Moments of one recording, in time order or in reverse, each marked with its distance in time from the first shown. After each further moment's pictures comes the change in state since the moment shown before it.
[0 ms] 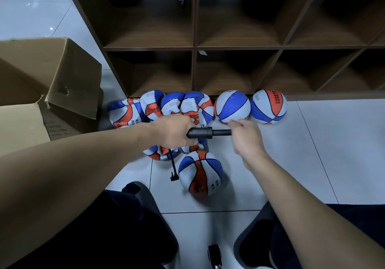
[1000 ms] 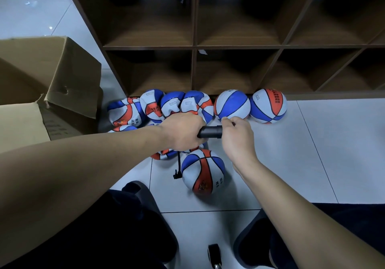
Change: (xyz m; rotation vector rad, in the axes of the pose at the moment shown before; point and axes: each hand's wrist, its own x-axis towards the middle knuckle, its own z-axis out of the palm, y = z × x) left_hand 0.002 0.029 0.002 0.116 0.152 0.040; right_hand -0.016 -0.006 0.020 -0.021 0.081 -0.111
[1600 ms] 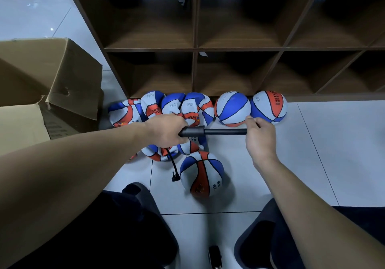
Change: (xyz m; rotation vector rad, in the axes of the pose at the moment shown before) left_hand -0.008 -0.045 -0.001 -0.028 -0.168 -0.094; right_hand 0.033 0.026 -0.035 0.098 0.139 0.050
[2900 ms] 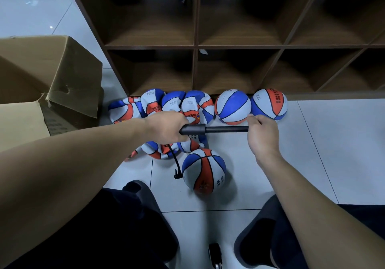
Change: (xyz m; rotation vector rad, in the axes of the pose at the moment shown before) left_hand 0.002 -0.004 -0.001 -0.025 -0.005 0.054; right_hand 0.002 -0.002 -0.003 -0.056 -0.017 -0.024
